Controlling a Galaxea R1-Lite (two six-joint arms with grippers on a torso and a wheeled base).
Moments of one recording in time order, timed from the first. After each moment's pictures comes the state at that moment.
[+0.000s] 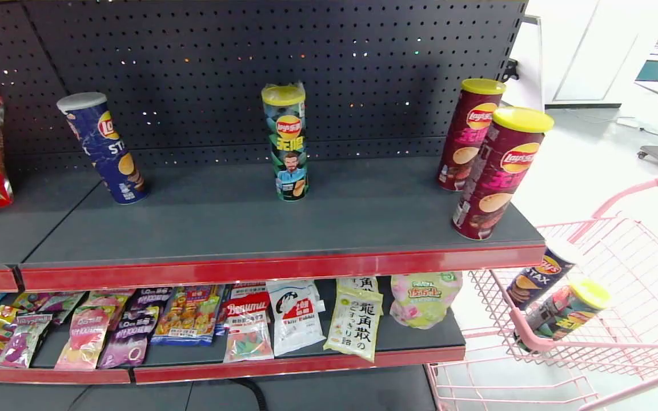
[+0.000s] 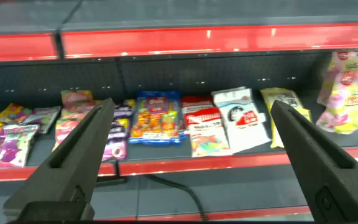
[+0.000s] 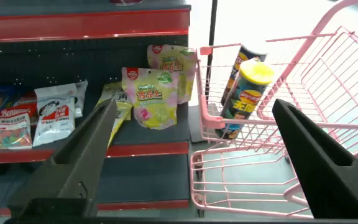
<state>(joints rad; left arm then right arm) 0.00 0.00 0.00 0.01 0.00 0.00 0.00 0.00 0.00 0.00 0.00 0.00</state>
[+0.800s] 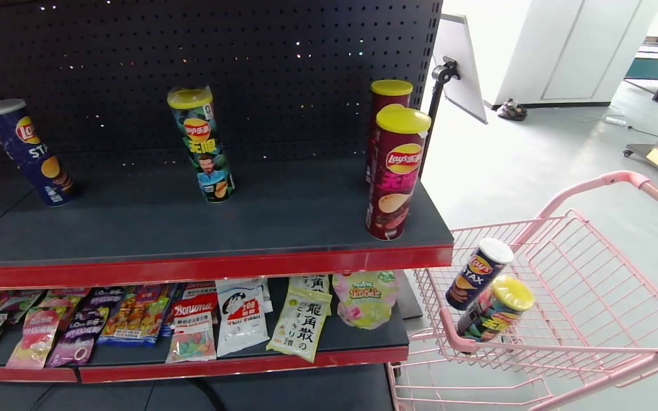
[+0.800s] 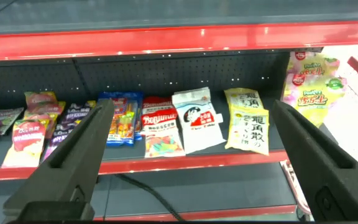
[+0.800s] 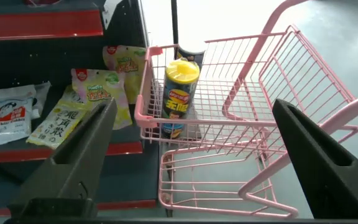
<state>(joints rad) 0.00 0.00 0.00 0.01 0.00 0.00 0.00 0.00 0.00 0.00 -0.01 0.00</state>
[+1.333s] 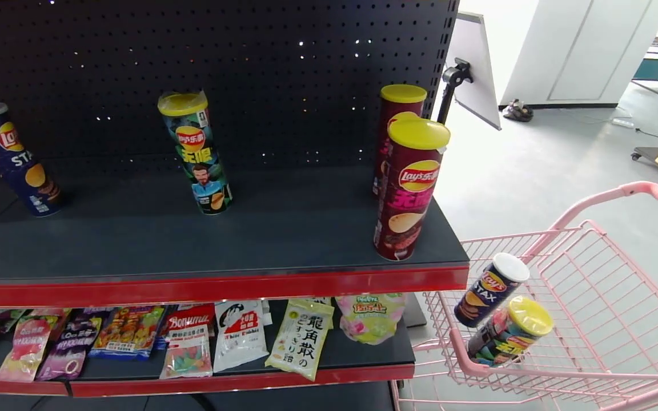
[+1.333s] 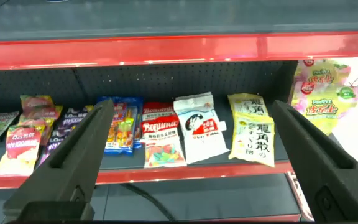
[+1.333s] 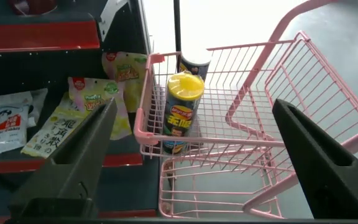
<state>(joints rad) 0.00 0.00 0.00 0.01 0.00 0.00 0.00 0.00 0.00 0.00 -0.01 0.00</state>
